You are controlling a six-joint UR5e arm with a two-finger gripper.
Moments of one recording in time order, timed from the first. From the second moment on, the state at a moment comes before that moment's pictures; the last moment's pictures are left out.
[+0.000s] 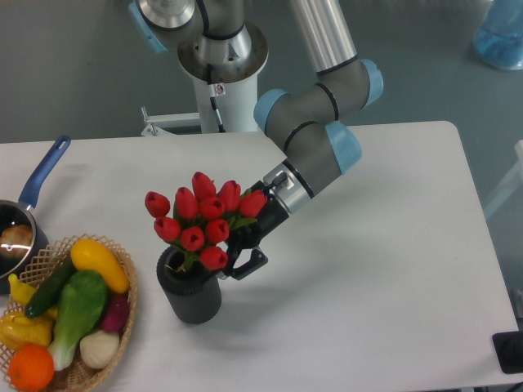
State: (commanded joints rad) arm 2.55 -1.97 -1.87 -0.68 0.36 1.36
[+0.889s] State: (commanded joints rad) arm 2.55 -1.97 -1.86 -0.68 0.36 1.31
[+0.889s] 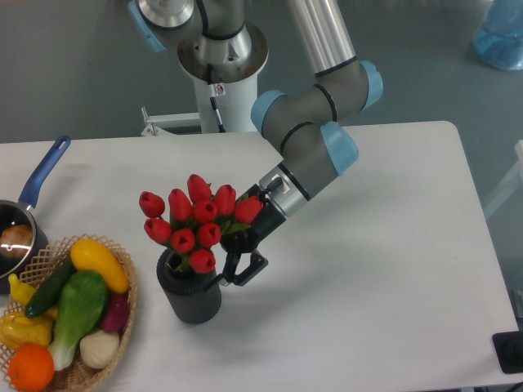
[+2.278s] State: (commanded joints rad) arm 2.54 -1.99 -1.80 -0.68 0.40 1.27
